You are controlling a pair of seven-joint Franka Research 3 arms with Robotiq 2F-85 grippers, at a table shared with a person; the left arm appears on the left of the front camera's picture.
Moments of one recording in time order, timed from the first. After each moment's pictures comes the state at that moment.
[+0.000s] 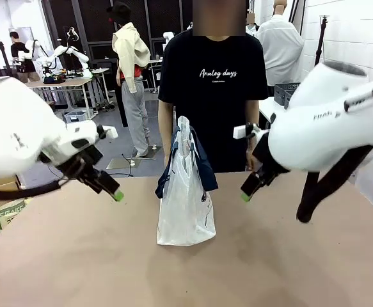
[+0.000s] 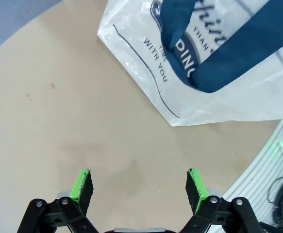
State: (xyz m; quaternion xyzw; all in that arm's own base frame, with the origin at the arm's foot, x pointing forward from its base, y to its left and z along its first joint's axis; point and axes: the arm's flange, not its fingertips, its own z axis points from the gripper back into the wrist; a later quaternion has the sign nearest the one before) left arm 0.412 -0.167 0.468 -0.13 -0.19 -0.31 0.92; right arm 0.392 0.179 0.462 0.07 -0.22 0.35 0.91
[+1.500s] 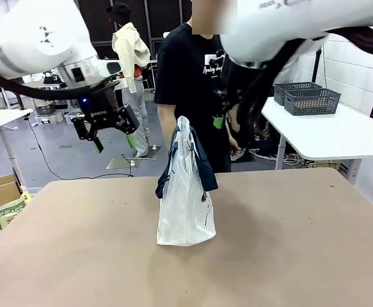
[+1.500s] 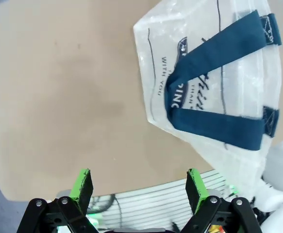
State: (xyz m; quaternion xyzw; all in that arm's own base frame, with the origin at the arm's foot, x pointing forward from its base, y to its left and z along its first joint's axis) left arm 0.463 -0.241 0.586 -0.09 -0.05 -0.07 0.99; right arm 0.489 0.262 0.608 0.03 -0.18 0.26 0.95
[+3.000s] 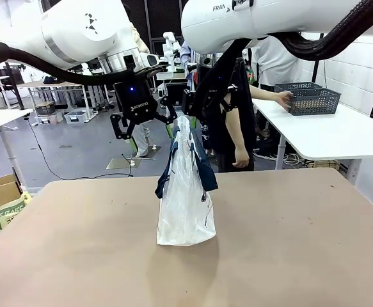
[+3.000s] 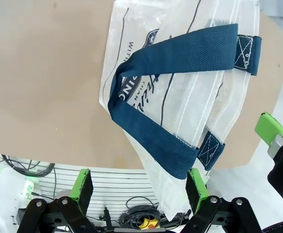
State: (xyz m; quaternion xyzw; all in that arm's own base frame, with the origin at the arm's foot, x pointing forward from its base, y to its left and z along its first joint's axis) left arm 0.478 -0.317 0.588 -0.12 0.02 0.09 0.99; right arm 0.529 0.318 0.598 0.03 -0.11 0.15 0.98
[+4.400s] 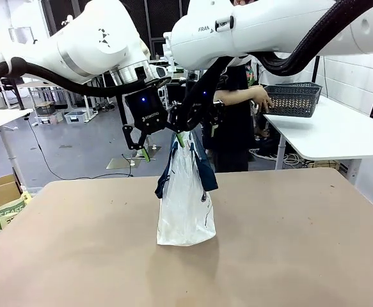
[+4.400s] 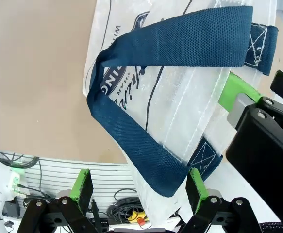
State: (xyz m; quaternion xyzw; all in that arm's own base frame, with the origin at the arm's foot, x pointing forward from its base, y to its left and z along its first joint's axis) left arm 0.485 -0.337 0.558 -0.14 0.06 0.11 0.98; right arm 0.553 0.351 0.557 0.06 -0.08 0.12 0.99
